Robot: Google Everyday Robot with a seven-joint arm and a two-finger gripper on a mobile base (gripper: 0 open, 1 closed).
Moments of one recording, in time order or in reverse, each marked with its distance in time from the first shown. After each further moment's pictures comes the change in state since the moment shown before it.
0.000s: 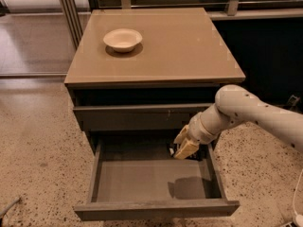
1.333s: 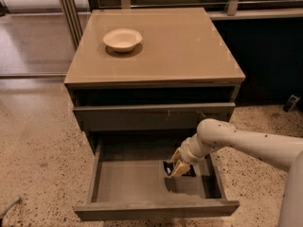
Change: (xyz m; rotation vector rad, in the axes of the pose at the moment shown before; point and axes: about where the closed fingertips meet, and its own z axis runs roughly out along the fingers) arm 0.085 -0.007 0.131 0.009 0.101 -0.052
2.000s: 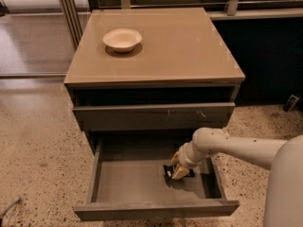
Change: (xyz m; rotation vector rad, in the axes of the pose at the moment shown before) arm 0.024 -0.012 0.040 0.044 0.047 -0.104
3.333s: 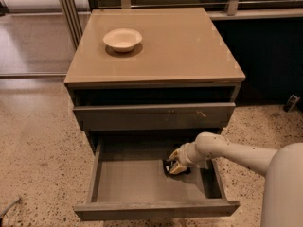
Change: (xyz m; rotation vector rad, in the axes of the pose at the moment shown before) arm 0.014 -0.038 0.038 0.117 -0.094 -0.003
